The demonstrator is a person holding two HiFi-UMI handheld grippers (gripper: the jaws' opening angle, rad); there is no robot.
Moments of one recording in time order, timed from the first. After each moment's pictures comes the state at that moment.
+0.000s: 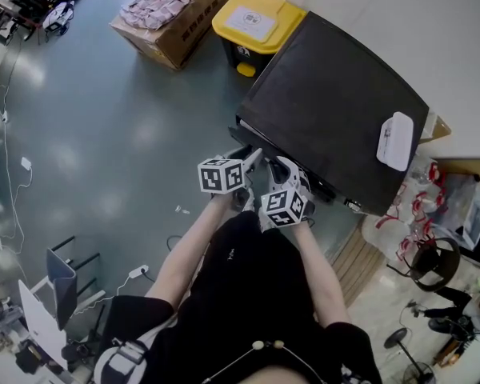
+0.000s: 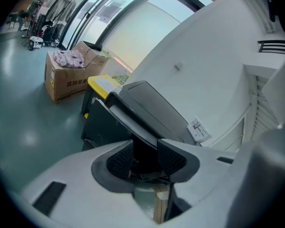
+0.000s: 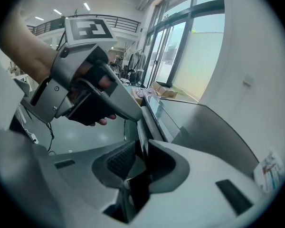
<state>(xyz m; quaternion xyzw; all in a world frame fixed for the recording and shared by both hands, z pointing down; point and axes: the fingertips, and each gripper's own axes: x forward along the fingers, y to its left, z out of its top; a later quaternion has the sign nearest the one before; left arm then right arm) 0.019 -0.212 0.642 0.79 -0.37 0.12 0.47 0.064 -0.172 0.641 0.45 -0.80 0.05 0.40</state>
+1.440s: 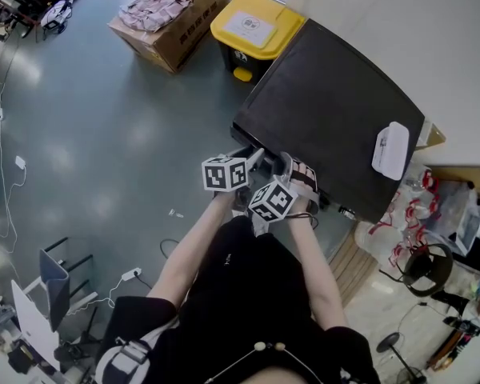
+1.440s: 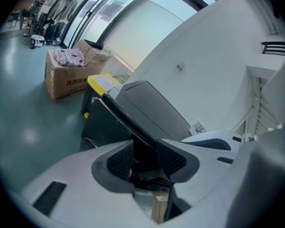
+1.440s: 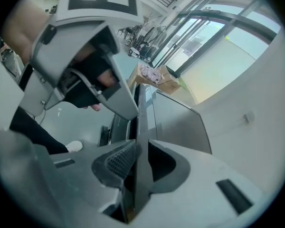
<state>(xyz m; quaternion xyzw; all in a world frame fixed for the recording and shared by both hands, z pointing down) 0.035 -0.230 0.644 0.79 -0.37 0.12 0.48 0.086 -0.201 0.629 0.40 -0.69 -0.05 0.60</state>
